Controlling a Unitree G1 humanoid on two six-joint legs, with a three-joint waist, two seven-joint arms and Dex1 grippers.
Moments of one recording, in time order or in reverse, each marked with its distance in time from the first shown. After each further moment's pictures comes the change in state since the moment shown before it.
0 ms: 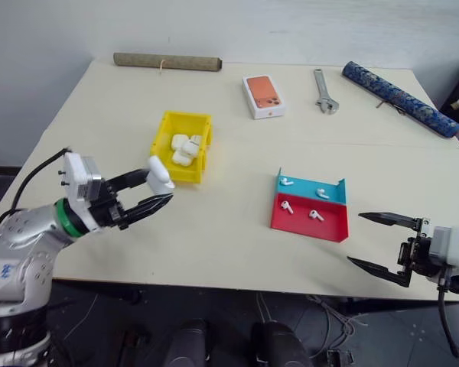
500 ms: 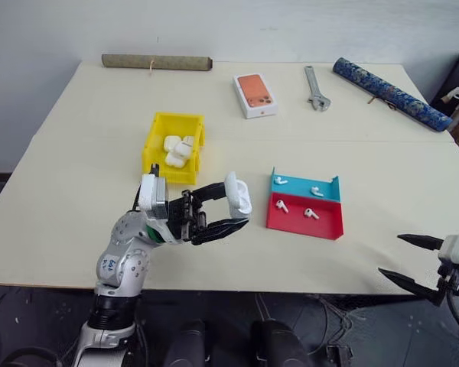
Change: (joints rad) left arm -0.069 -0.374 -0.285 0.119 -0.051 -0.234 -0.142; right arm 0.225 -0.123 -0.177 -0.220 -0.027 0.393 -0.184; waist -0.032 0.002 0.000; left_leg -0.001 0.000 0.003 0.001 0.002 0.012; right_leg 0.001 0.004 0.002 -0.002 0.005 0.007
